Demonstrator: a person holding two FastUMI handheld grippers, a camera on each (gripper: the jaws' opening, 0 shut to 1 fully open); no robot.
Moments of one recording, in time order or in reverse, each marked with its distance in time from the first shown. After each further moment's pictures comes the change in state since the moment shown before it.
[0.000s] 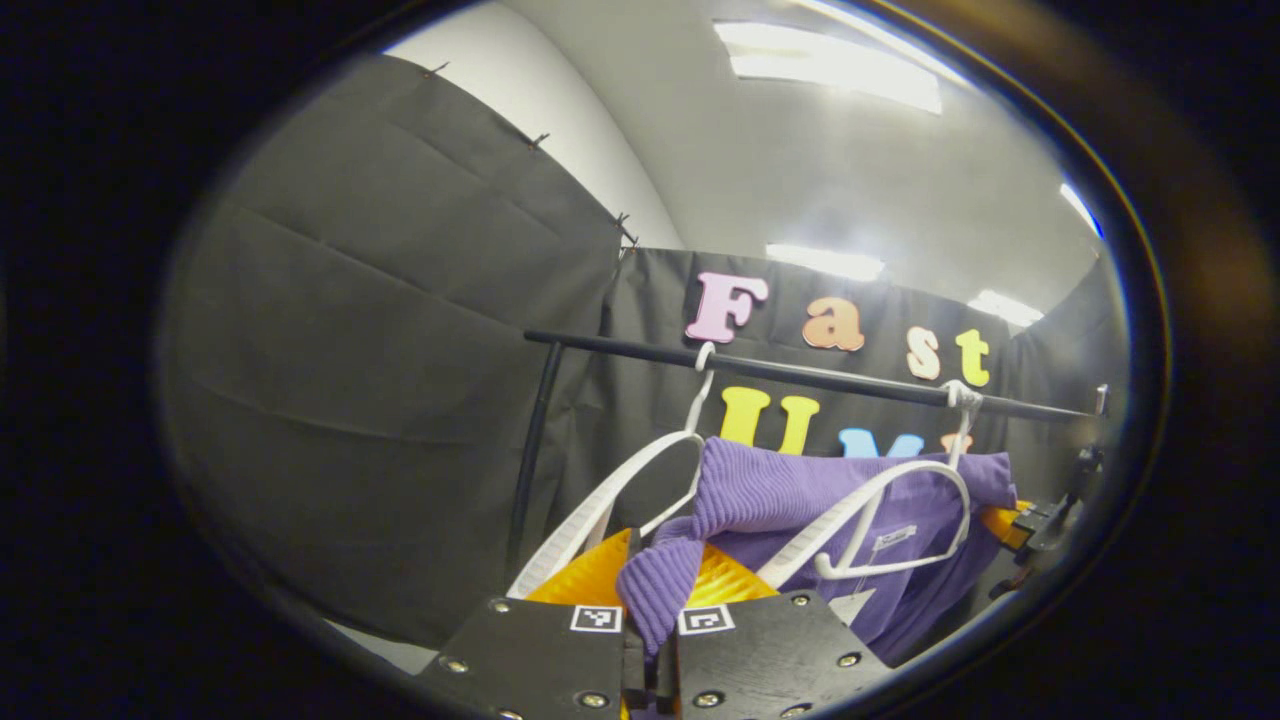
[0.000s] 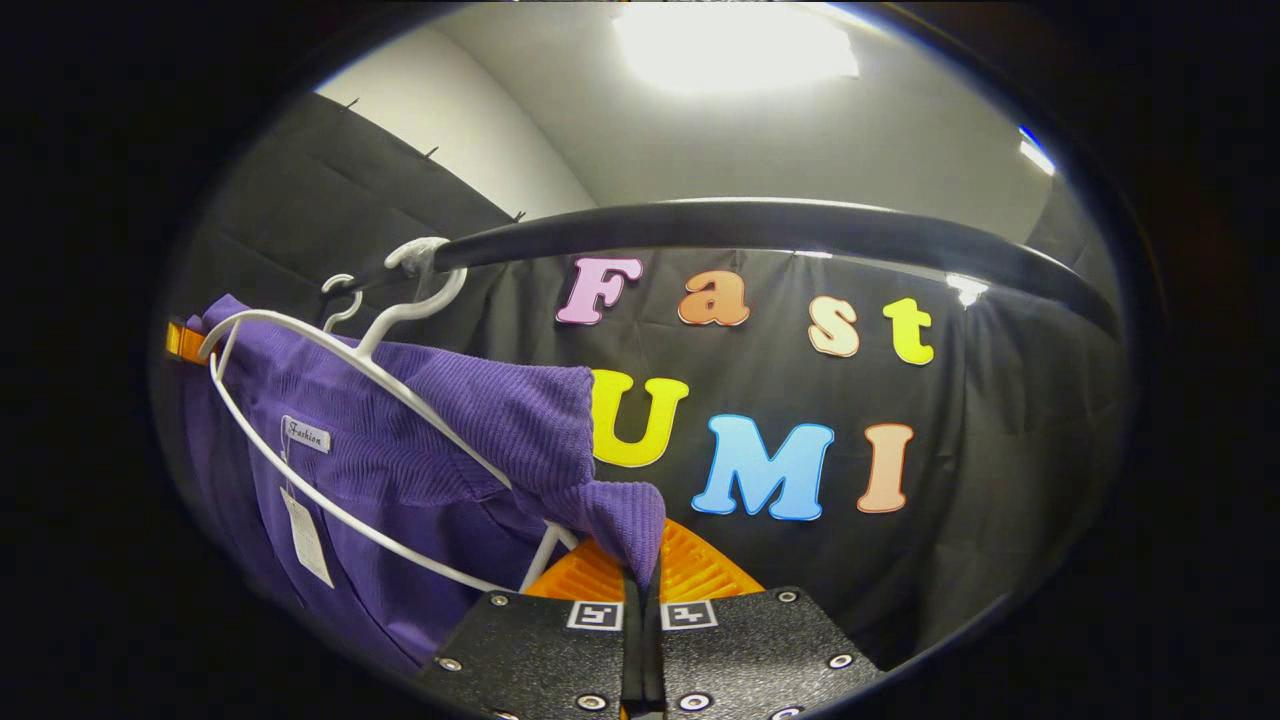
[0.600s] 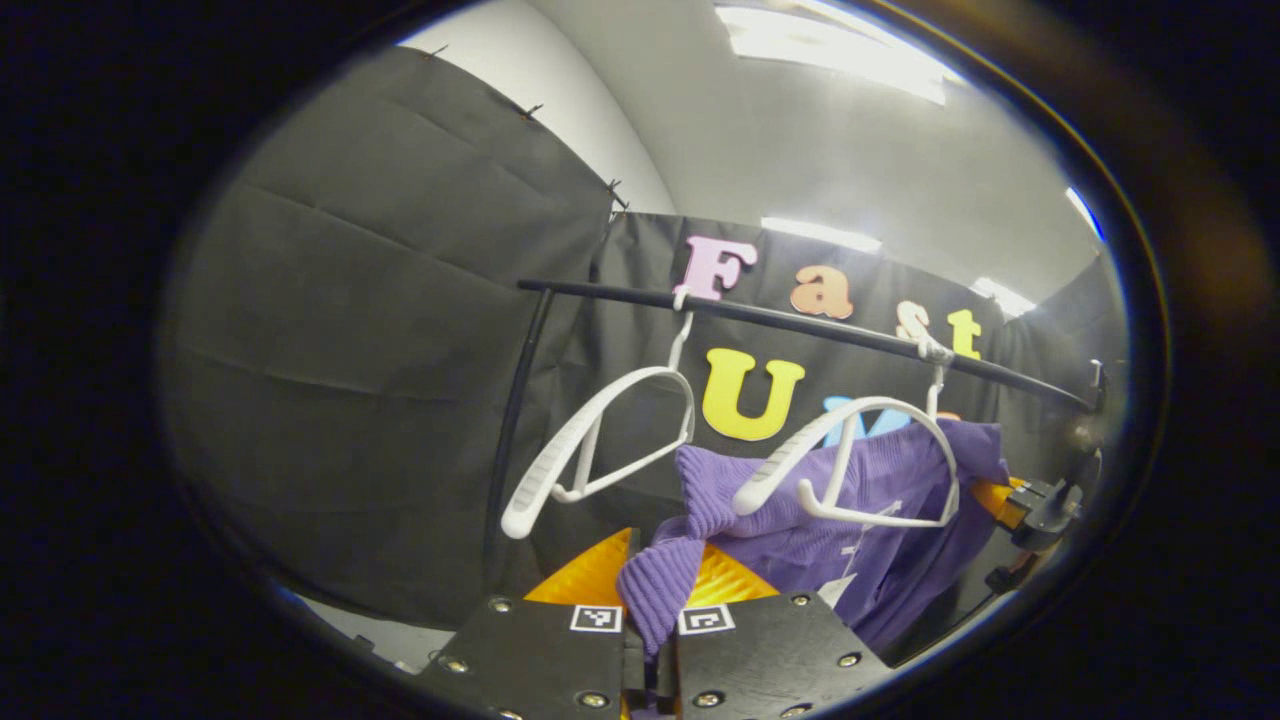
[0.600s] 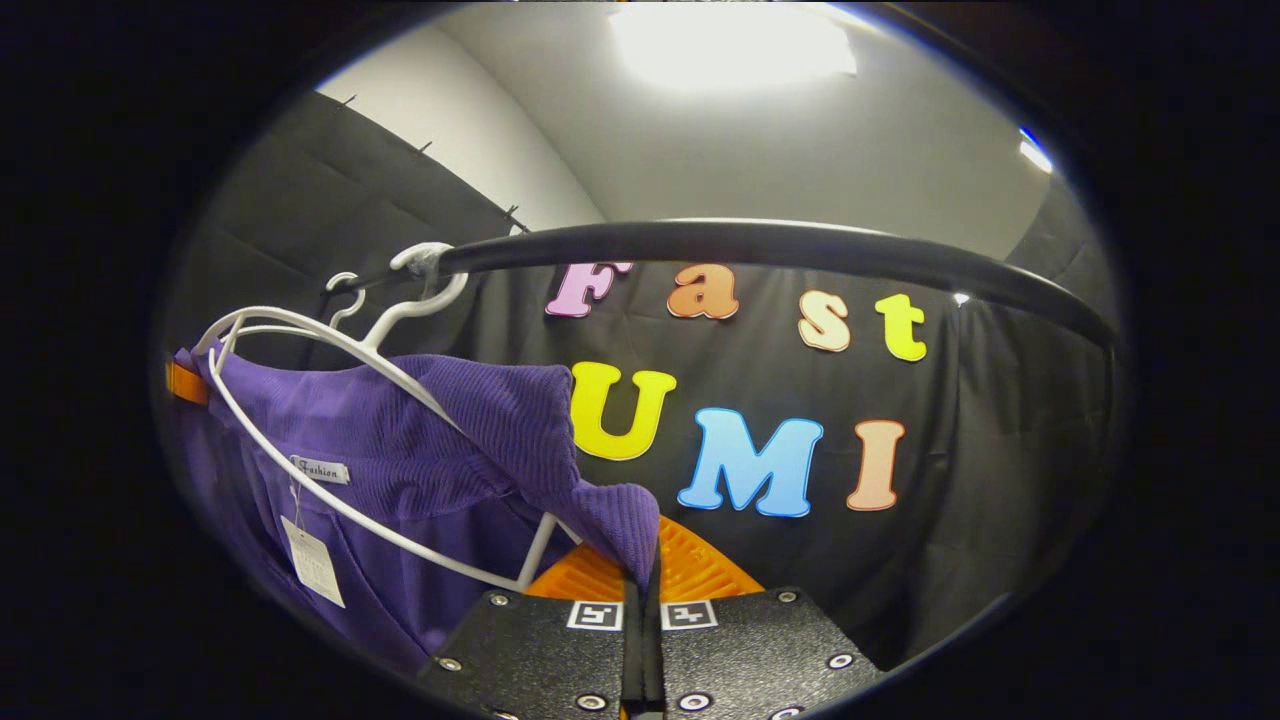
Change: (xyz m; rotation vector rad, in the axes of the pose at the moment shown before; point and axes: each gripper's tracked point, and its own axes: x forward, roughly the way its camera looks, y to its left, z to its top) left arm -0.007 -0.050 -0.048 -0.032 0.097 -0.039; right arm 0.002 -0.033 -0.013 0.013 0.024 -0.026
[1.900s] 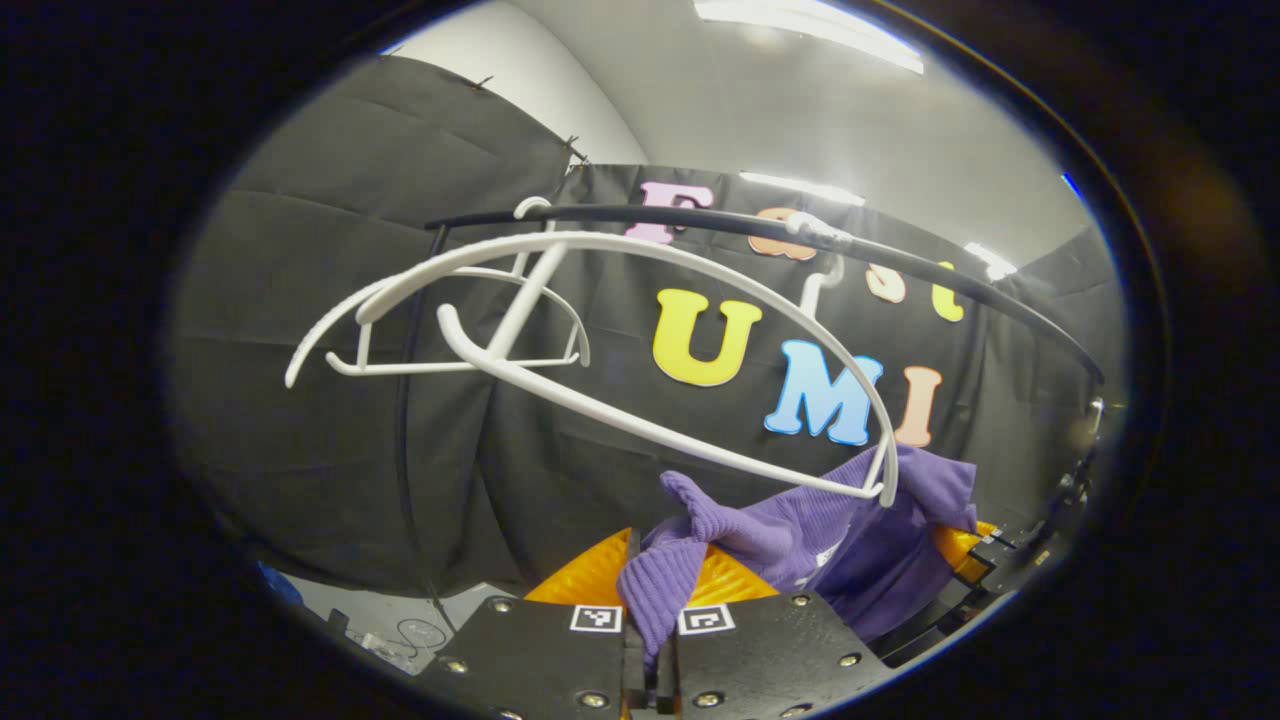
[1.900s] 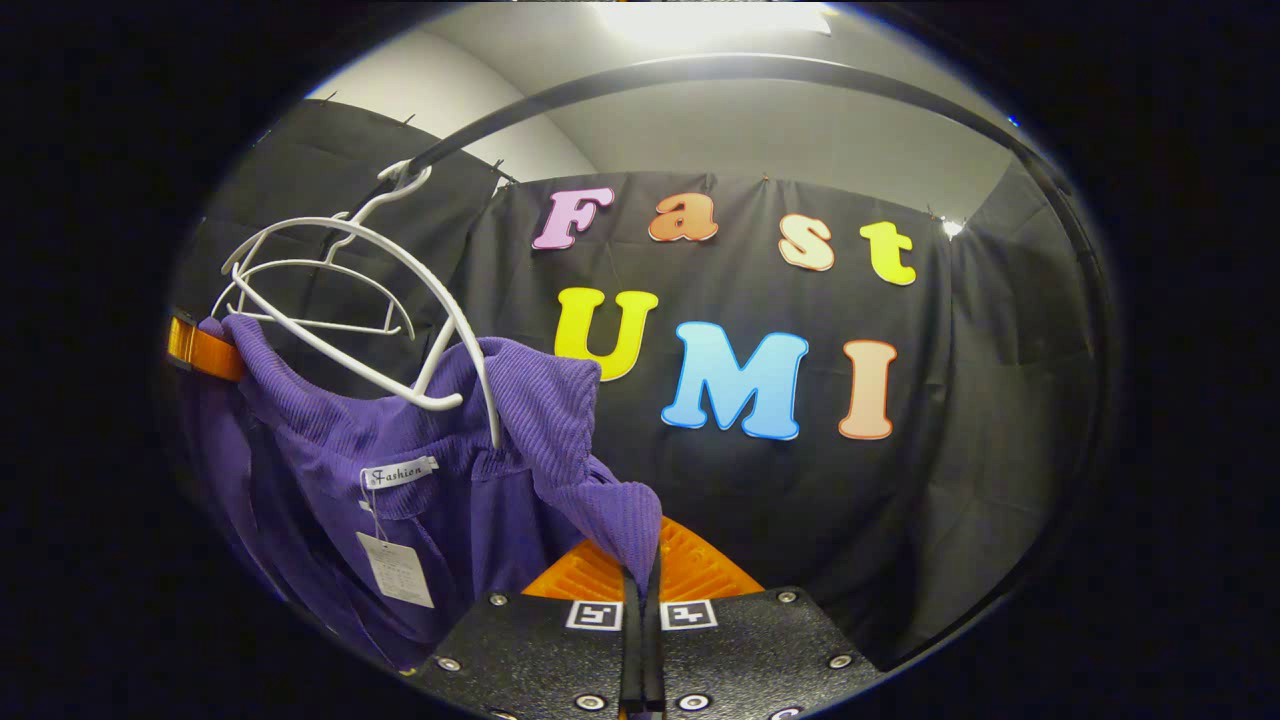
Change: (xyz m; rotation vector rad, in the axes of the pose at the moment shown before) left arm 0.009 -0.149 -0.080 0.025 0.157 -0.021; right arm -0.041 -0.057 -0.123 0.072 0.200 0.039
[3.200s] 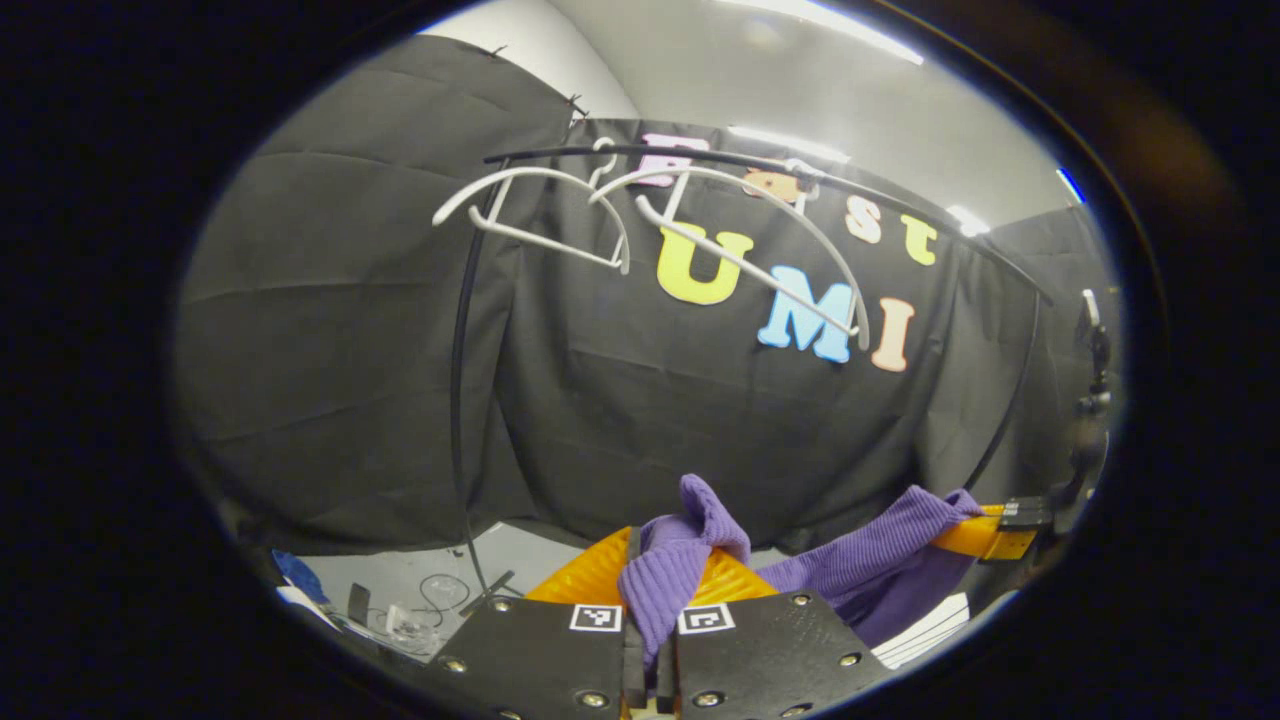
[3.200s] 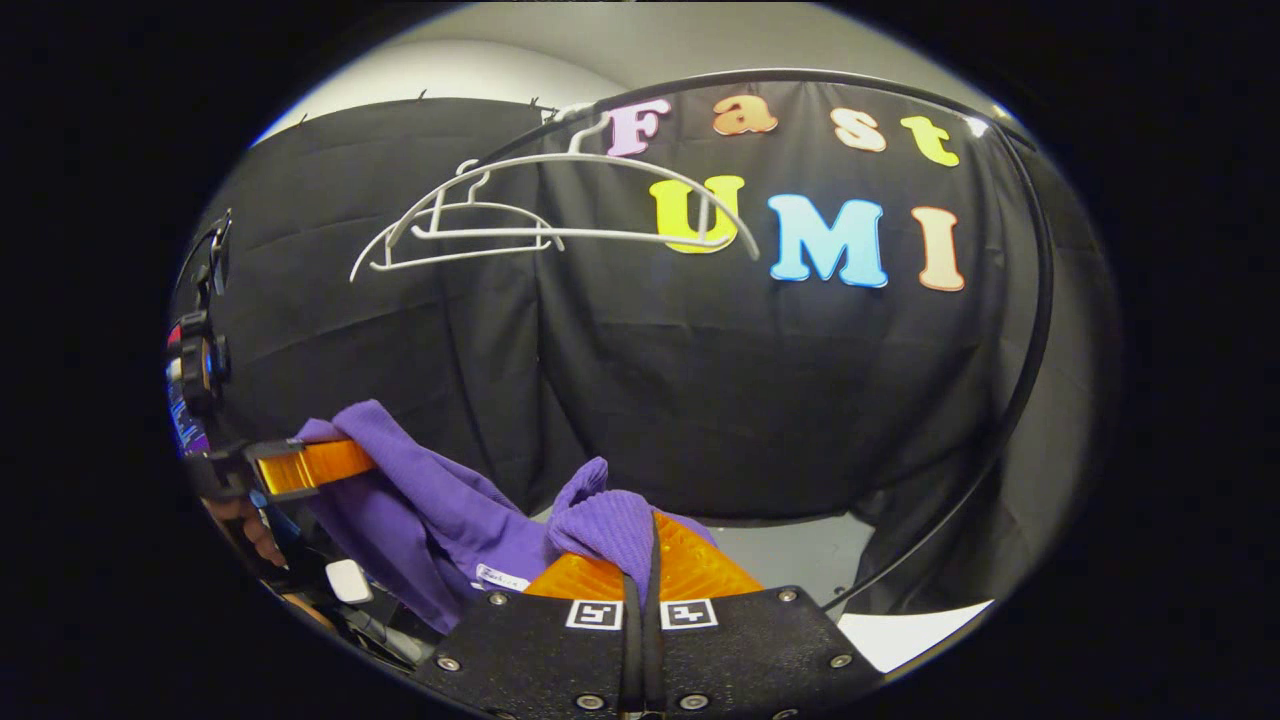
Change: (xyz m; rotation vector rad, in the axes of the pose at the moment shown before) left arm -0.152 0.095 -0.133 0.023 0.202 -0.050; right arm -0.195 0.202 -0.065 0.166 0.393 0.263
